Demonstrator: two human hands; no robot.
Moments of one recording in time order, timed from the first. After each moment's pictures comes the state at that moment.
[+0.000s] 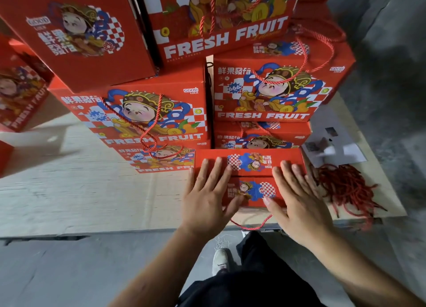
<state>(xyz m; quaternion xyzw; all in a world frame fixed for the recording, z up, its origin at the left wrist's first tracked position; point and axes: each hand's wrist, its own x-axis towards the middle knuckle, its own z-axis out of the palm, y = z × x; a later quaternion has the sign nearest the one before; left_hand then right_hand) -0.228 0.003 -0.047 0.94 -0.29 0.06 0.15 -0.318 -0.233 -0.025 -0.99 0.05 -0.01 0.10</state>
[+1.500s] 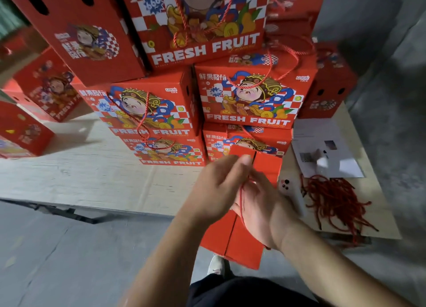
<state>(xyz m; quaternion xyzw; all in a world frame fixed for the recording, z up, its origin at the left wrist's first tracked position) -0.287 -0.097 0.083 0.82 -0.19 -0.05 0.54 -0.321 -0.221 0.049 -0.44 0.17 0.20 0.86</state>
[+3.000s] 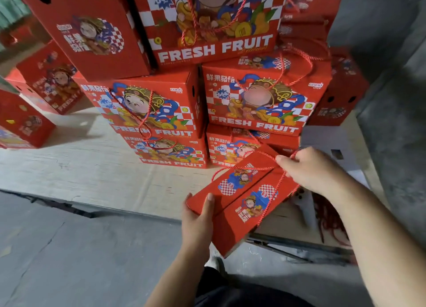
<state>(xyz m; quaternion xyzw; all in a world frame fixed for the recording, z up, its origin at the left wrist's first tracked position) -0.312 -0.084 -0.047 0.64 0.30 -0.04 0.71 -0.243 -0.335 0.066 -0.94 0.15 0.12 0.29</state>
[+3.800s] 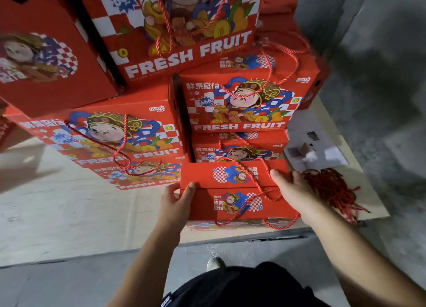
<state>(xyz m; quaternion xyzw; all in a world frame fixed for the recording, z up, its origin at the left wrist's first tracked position) -0.194 -0.012 -0.041 0.74 0.19 -0.19 0.63 -0.263 -0.294 -0.017 -0.77 0.42 0.09 0.48</state>
